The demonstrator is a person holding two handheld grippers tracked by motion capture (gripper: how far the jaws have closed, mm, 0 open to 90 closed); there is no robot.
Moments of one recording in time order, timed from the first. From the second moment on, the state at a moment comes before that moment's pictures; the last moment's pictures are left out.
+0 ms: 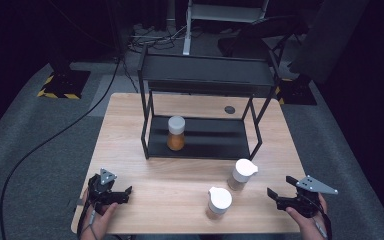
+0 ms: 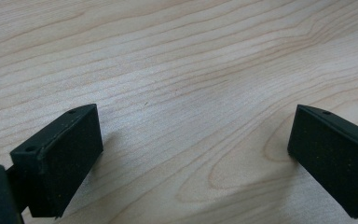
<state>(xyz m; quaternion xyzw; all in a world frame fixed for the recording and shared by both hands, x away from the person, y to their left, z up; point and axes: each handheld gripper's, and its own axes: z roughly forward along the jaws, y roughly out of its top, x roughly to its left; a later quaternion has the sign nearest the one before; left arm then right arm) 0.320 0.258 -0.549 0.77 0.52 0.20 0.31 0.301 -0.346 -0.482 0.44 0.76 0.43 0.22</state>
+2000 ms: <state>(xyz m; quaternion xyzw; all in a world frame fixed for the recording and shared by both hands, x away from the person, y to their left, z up) 0.321 0.258 -0.549 0.77 0.52 0.20 0.31 0.263 -0.270 -0.429 0.38 0.77 0.46 0.21</state>
